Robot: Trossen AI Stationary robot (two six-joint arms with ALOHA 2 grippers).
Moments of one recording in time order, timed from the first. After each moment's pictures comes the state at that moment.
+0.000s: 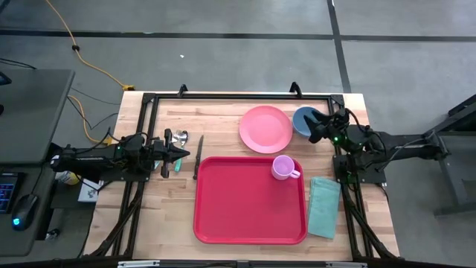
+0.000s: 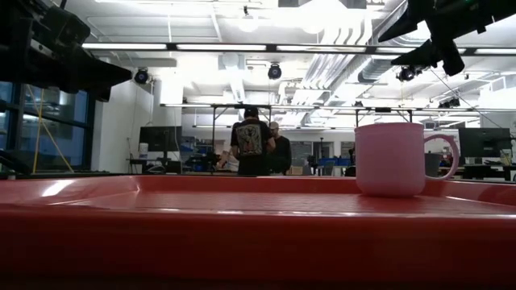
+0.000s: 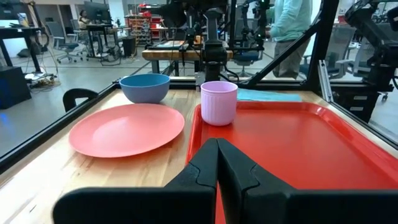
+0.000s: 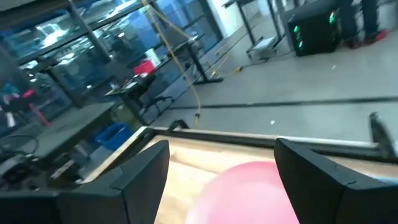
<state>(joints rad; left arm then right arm) 0.07 0.06 0.02 0.01 0.01 0.02 0.03 0.50 0.49 -0.15 0.82 0.65</state>
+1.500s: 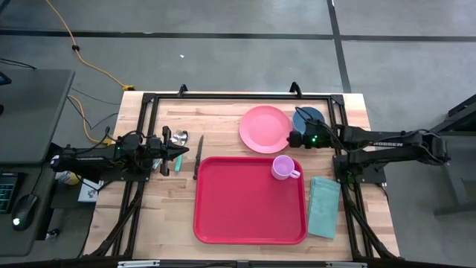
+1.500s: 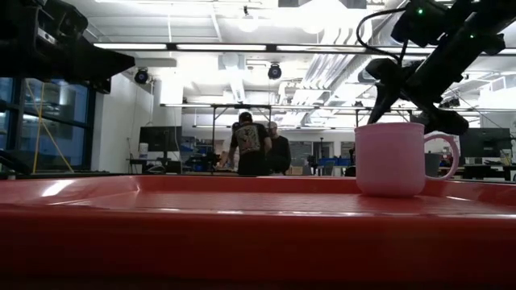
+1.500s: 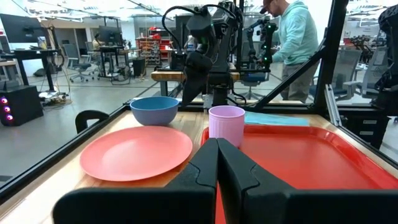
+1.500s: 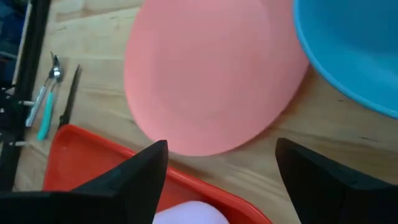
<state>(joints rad) 0.07 0.06 0.02 0.11 -0.02 0.02 -0.27 0.92 0.48 -0.37 0.15 1.16</state>
